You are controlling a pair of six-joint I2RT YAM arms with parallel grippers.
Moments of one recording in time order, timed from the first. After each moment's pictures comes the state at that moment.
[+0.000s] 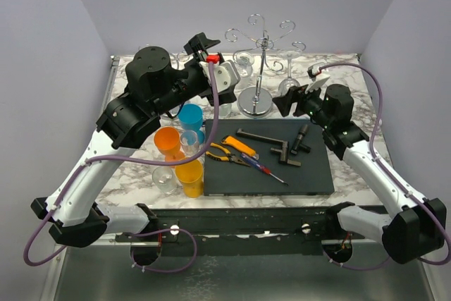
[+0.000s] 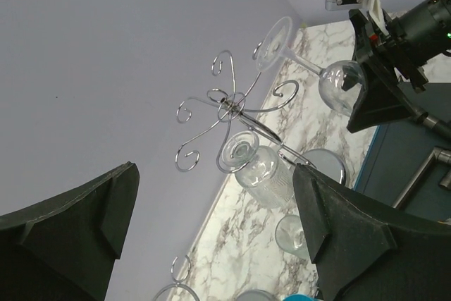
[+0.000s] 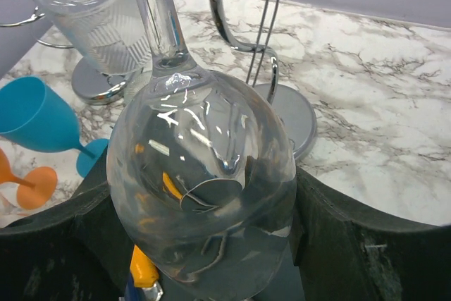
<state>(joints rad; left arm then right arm) -0.77 1.25 1.76 -0.53 0.16 0.69 0.34 1.10 0.86 0.07 -0.21 0.14</state>
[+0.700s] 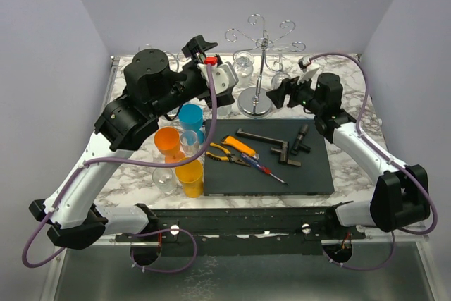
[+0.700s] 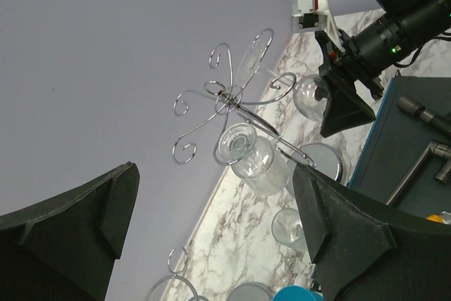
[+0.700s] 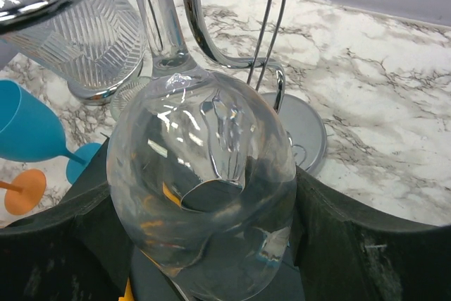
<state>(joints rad) -0.77 1.23 1.75 -0.55 0.15 0.68 0.28 1.34 0.93 0.20 -0.33 0.12</state>
